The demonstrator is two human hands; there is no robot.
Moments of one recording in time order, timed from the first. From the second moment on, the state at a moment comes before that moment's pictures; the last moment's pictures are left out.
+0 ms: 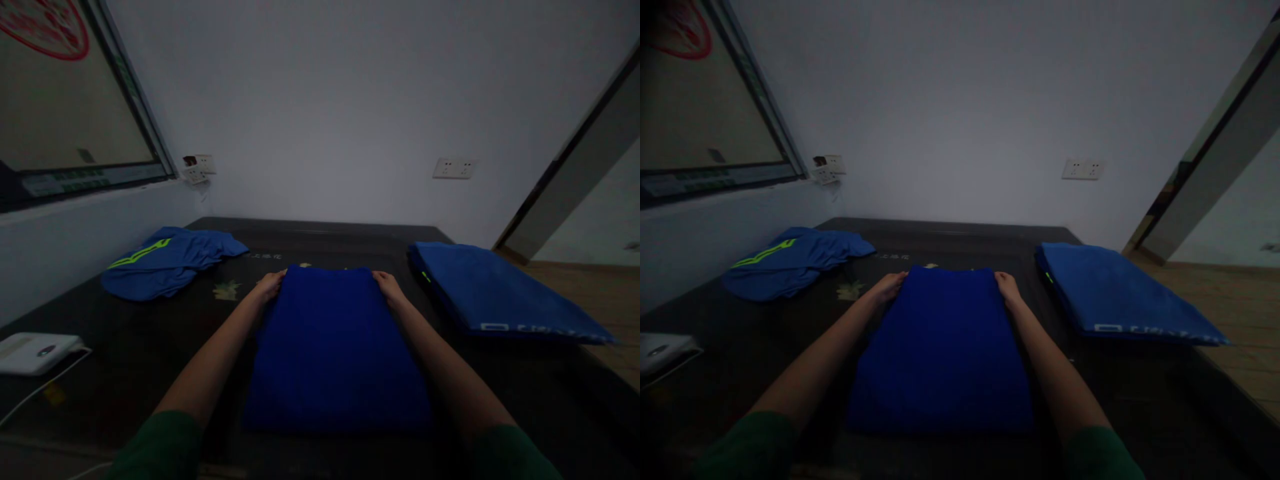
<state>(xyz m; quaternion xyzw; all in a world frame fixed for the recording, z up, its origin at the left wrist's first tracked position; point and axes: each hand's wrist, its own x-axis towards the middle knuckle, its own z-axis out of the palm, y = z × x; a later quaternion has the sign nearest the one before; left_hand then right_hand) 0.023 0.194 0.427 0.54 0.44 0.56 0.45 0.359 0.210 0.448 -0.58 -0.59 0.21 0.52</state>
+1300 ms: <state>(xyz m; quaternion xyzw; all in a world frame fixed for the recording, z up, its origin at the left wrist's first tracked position) 0.033 0.224 0.382 0.78 0.57 0.26 0.01 0.336 0.218 0.429 -0.66 -0.73 -0.11 0.15</state>
